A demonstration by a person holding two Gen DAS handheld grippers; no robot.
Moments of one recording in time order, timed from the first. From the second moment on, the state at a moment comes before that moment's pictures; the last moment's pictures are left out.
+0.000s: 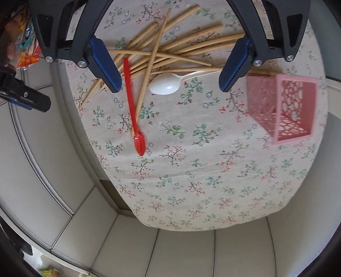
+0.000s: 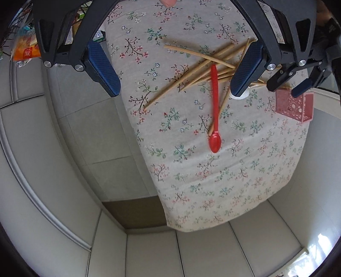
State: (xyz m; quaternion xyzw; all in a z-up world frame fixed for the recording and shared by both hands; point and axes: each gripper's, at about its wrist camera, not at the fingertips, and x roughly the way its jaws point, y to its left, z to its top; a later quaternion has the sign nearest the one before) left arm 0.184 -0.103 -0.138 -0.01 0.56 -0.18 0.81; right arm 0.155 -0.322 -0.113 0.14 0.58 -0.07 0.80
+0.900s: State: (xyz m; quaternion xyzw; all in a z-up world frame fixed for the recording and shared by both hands) left arm 0.217 -0.136 -0.203 0.04 0.63 -0.19 0.75; right arm 0.180 -0.362 -0.217 0.30 0.66 -0.05 0.69
